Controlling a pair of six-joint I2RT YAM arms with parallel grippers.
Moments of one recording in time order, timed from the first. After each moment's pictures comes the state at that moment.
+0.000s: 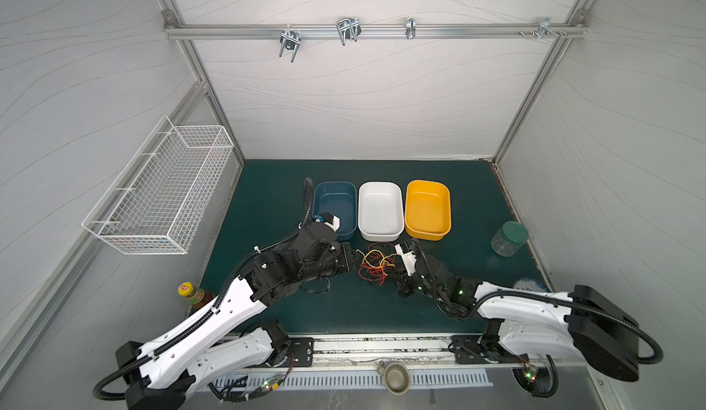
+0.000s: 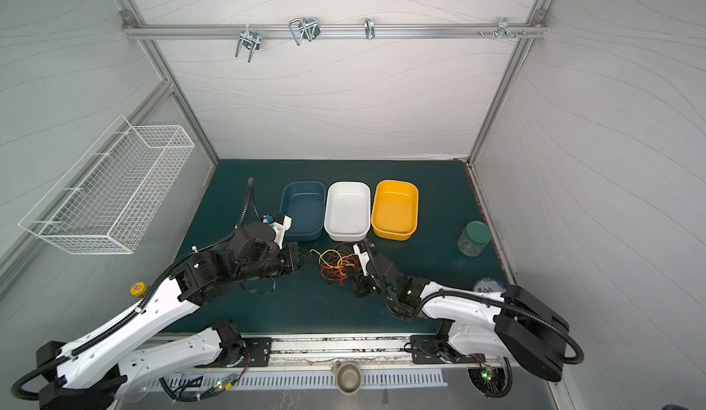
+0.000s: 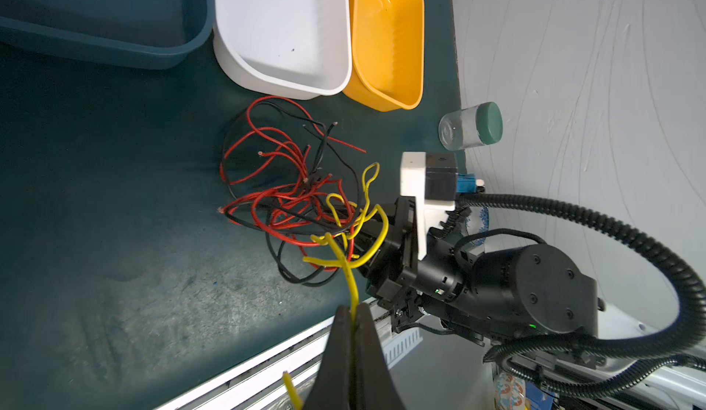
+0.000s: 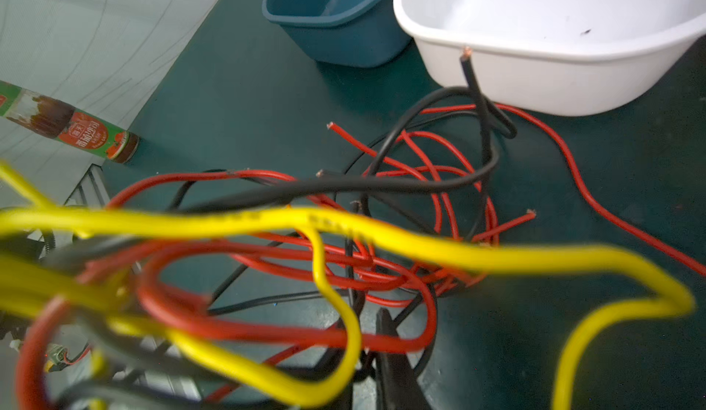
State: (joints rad) left arm -0.85 0.89 1.00 -0.82 0.03 -0.97; right arm 1.03 1.13 0.37 0.19 0.02 0.56
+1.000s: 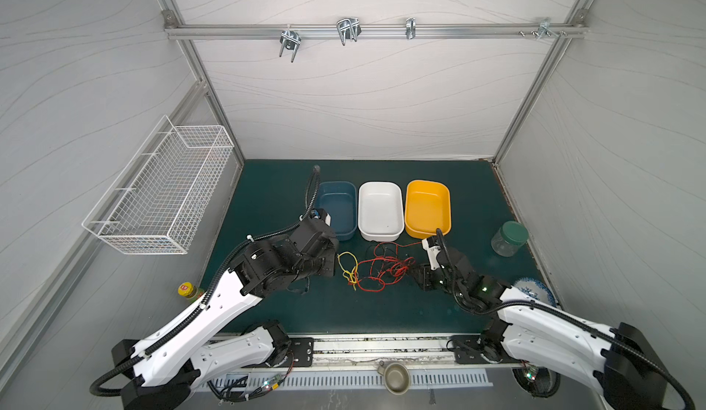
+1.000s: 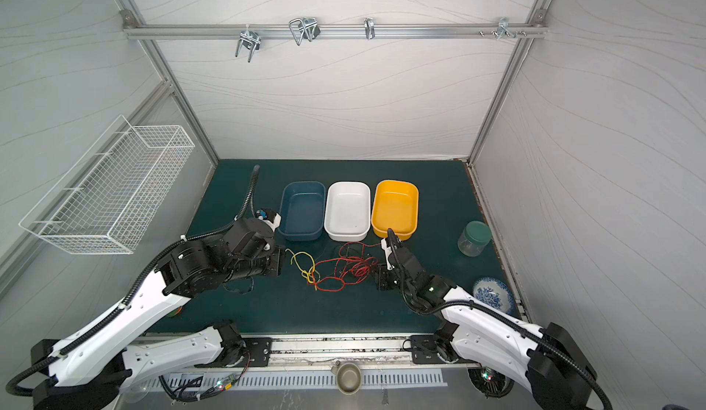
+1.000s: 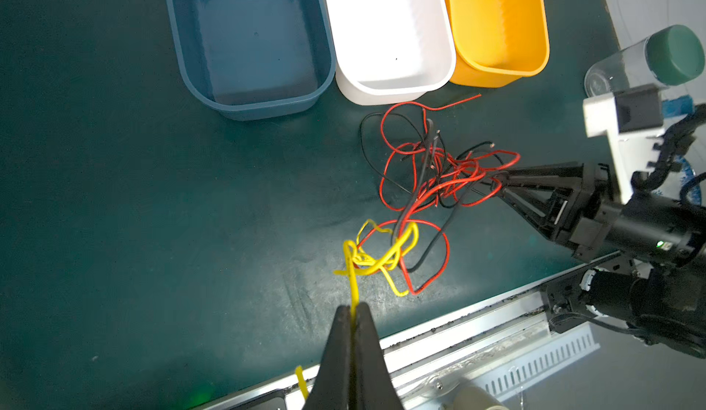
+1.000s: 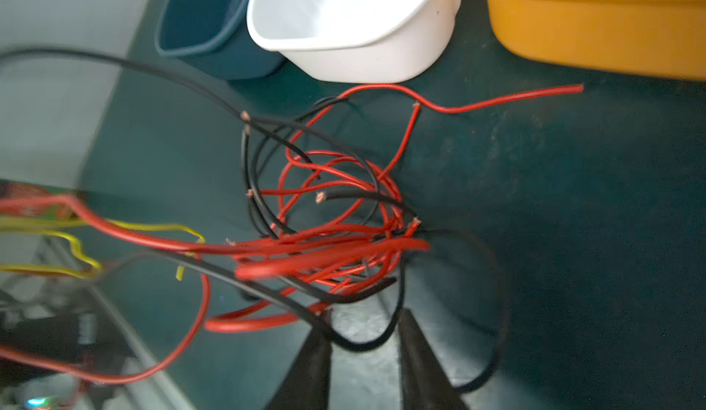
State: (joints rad) left arm -0.85 0.96 1.19 -1.19 -0.19 -0.65; right arm 0.82 0.90 0.39 -0.19 -0.06 0.61
